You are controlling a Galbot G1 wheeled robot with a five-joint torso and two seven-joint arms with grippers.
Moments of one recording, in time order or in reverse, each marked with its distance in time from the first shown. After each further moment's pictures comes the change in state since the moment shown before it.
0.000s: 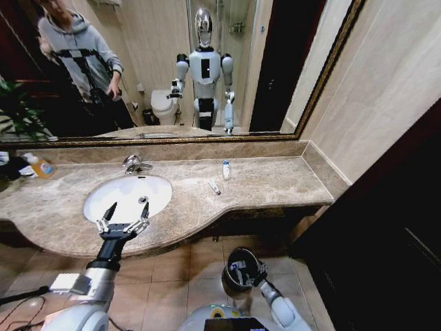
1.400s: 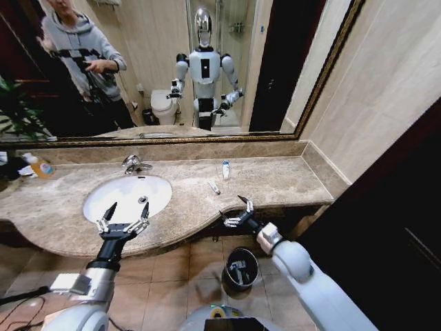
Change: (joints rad) left arm 0.000 0.000 0.000 0.000 0.000 0.000 0.000; right arm 0.393 -0.207 -0.246 0.550 0.388 -0.352 -0.162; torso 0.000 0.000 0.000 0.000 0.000
